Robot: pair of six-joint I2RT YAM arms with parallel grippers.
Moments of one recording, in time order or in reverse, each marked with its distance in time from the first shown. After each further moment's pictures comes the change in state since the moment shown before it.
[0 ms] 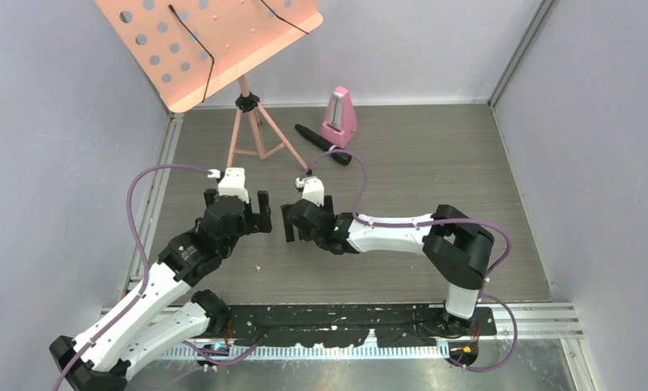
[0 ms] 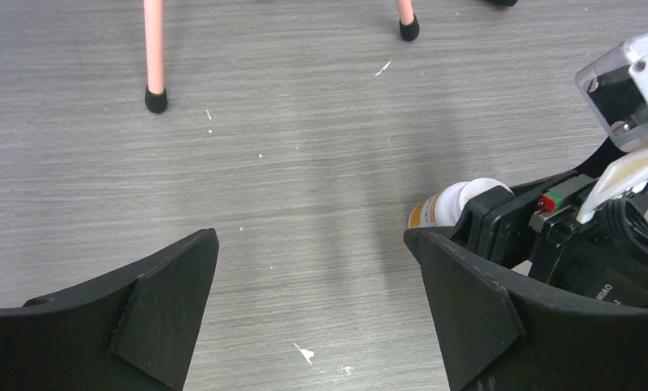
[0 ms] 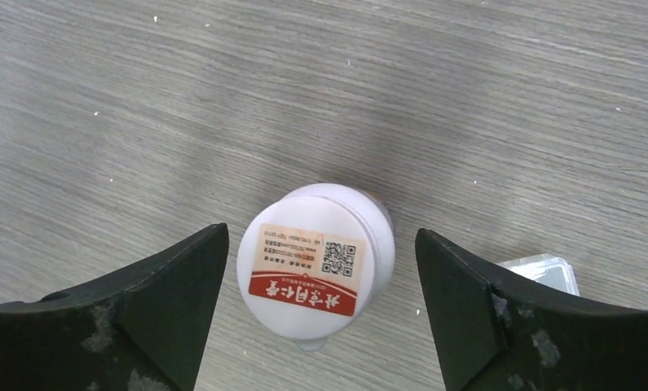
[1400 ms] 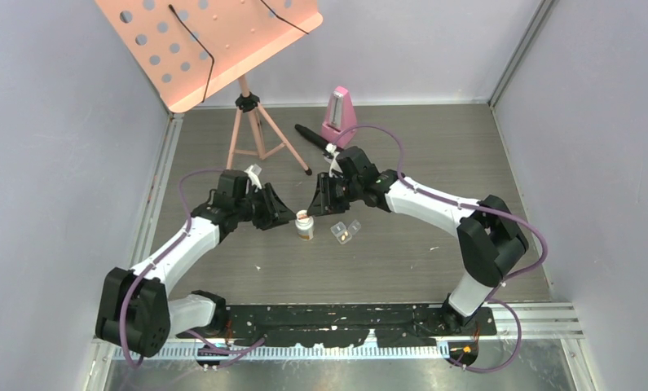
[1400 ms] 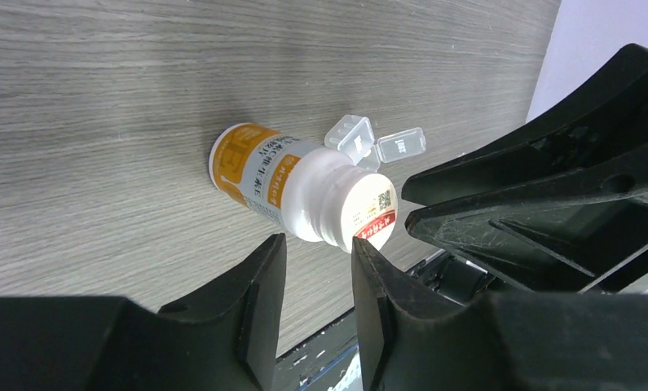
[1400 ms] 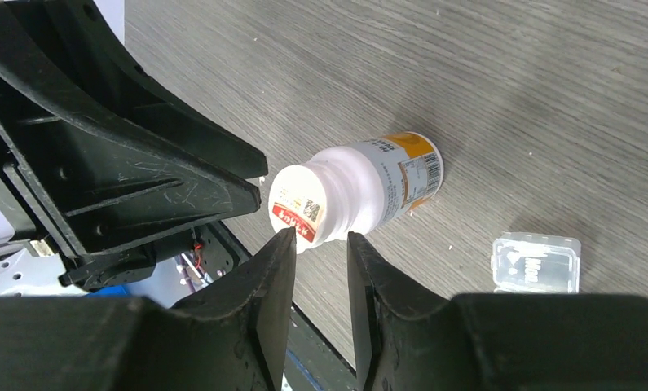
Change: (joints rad) left arm 0.365 0.472 -0.055 0.272 0.943 -0.438; right arm -0.383 -0.145 0.026 -0.158 -0.903 -0.002
